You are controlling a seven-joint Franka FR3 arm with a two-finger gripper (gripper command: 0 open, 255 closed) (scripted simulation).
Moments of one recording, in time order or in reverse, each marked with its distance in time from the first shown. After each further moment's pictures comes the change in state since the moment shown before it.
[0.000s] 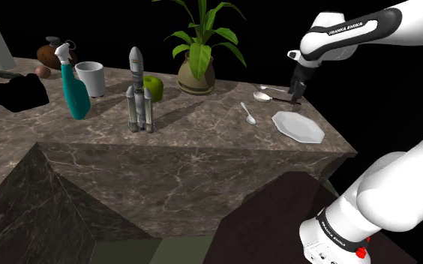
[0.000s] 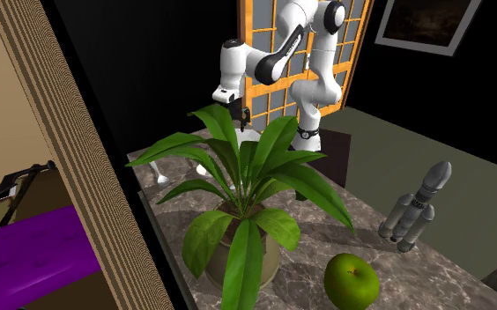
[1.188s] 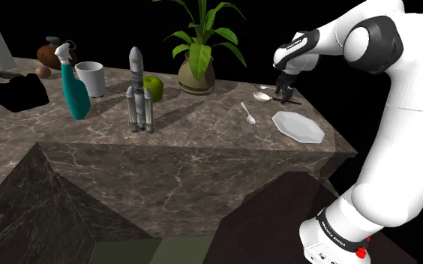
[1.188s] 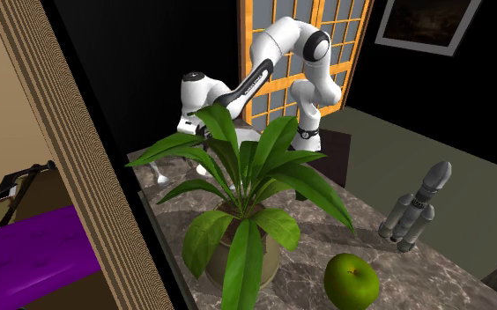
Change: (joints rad) arm -0.124 0.588 -0.011 0.417 0.299 0.158 -0.569
